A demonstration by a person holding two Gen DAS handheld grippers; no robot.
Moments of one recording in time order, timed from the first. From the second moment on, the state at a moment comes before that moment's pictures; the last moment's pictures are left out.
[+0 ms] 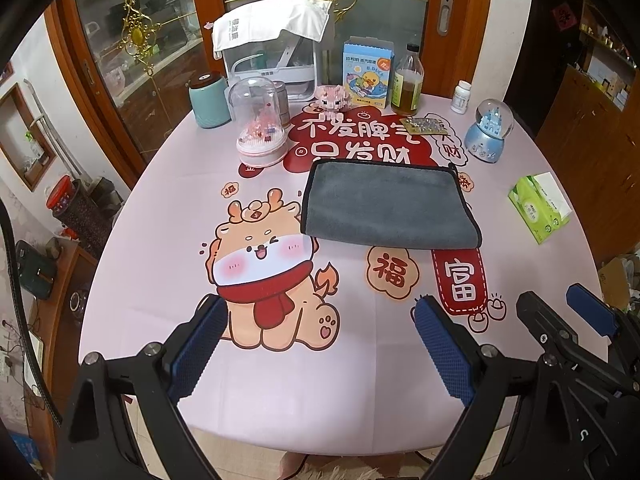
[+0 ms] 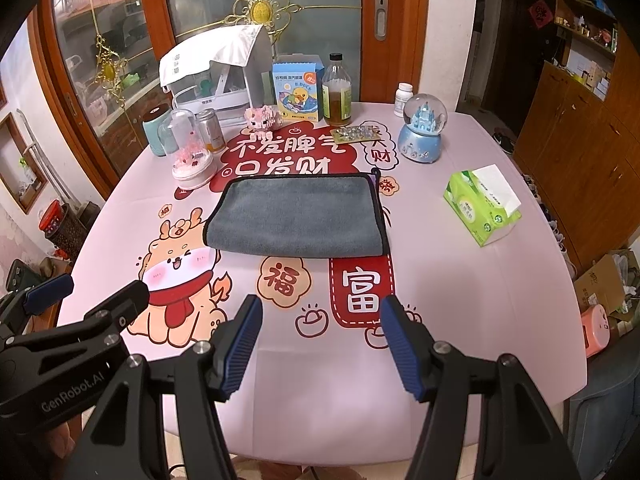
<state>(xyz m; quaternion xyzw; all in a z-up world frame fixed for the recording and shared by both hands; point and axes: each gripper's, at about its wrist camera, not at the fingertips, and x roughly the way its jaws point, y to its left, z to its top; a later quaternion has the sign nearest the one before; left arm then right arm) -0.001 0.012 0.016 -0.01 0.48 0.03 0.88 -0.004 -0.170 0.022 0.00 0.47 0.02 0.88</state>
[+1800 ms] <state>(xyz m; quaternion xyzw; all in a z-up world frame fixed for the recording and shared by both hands) -0.008 0.021 0.010 -0.01 0.49 0.03 0.87 -0.009 -0.164 0.015 0.00 0.47 0.02 0.88</state>
